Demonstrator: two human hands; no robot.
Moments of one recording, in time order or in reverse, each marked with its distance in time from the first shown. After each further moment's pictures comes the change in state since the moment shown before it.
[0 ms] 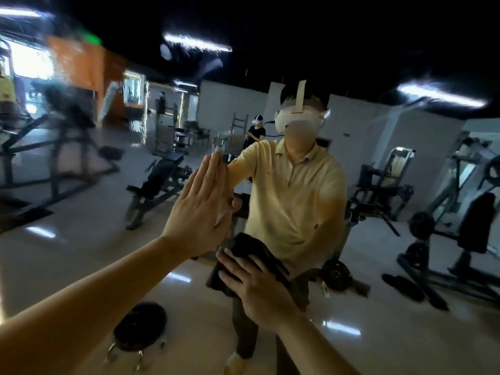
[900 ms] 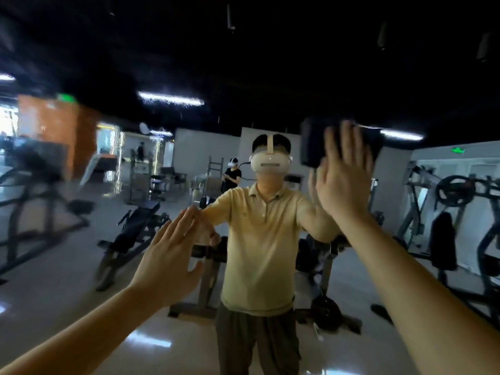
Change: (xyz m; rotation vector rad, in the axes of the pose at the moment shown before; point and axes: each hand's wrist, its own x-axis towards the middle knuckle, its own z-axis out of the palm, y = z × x) left_hand 0.006 0.006 -0.045 -0.043 -0.096 -0.053; right_hand 0.039 0.226 -0.204 -0.308 0.517 0.830
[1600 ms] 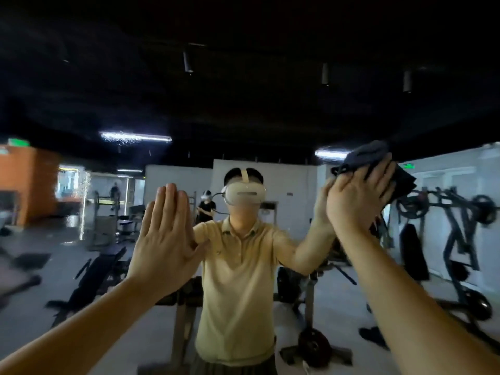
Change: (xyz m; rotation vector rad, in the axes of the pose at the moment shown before) left_hand 0.134 0.067 0.003 0.161 0.265 0.047; right_hand 0.034 0.108 -0.004 -0.024 0.189 0.585
